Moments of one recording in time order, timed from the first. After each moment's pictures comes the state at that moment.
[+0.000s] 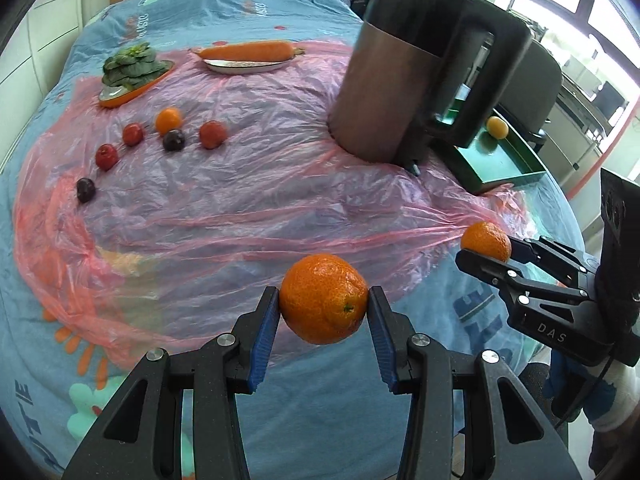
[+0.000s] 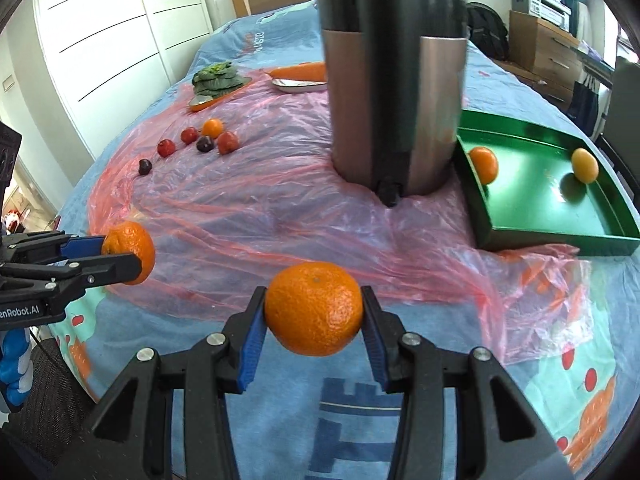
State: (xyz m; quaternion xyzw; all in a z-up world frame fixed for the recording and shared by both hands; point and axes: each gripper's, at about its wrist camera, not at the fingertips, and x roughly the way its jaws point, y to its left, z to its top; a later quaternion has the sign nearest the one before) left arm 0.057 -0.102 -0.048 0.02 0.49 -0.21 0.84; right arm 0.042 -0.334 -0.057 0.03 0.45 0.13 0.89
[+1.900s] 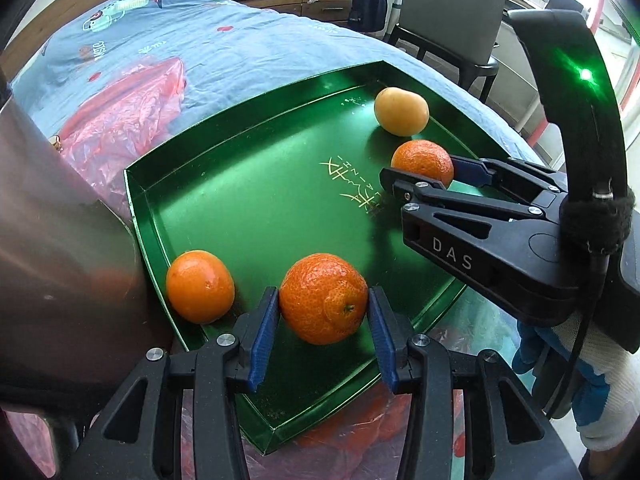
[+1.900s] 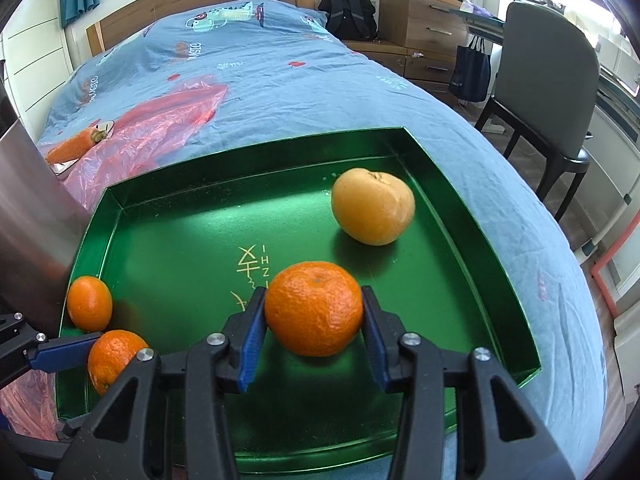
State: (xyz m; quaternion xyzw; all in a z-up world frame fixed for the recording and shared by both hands) left arm 0.185 -0.442 -0.082 0.15 0.50 -0.31 0.79; right arm 0.206 -0.603 -0.087 0.05 0.45 -0.07 0.89
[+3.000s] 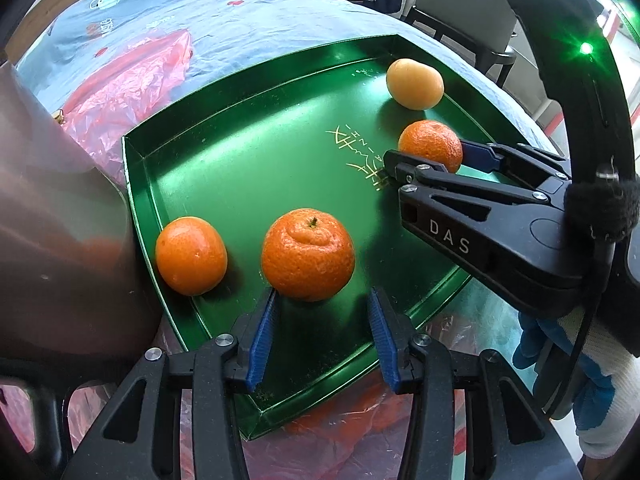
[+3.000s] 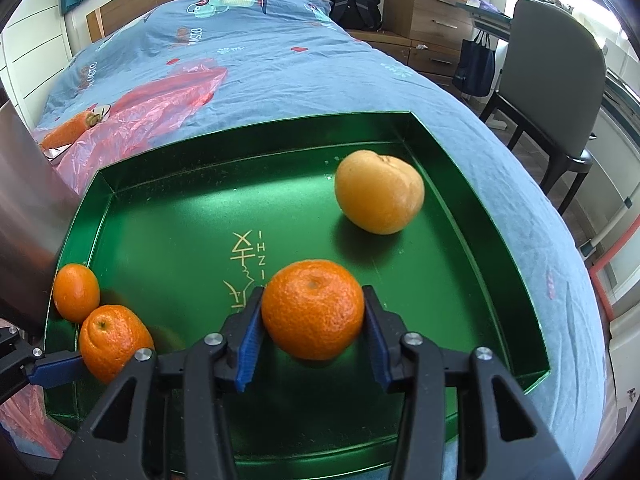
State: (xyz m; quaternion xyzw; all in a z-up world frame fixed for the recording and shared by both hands) left arm 0.187 -0.456 -0.098 0.15 0.54 -0.28 0.78; right arm 0.213 -0.602 -0.098 0.04 0.47 -0.07 0.88
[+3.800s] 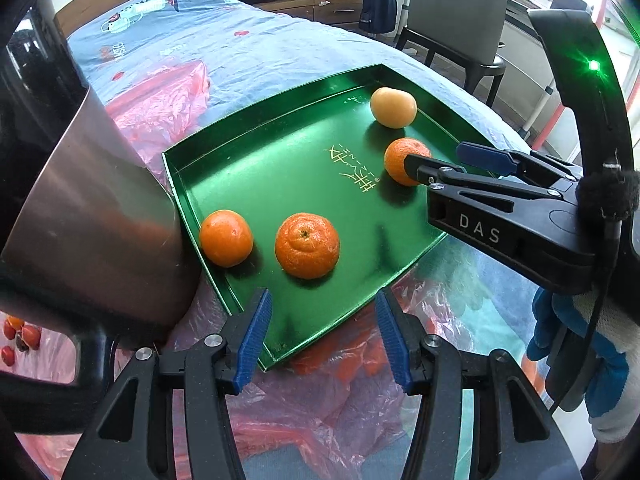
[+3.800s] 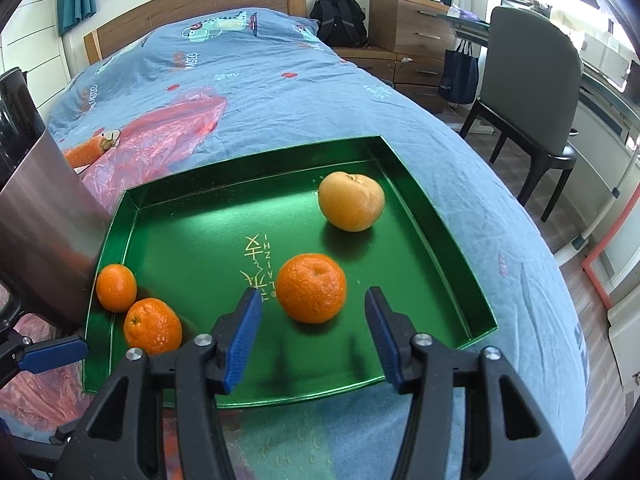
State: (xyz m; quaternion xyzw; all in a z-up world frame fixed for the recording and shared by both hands) left arm 0.145 -0.425 -0.054 0.16 0.50 -0.28 0.80; right arm 0.168 -0.603 -0.056 0.05 0.44 -0.08 0.89
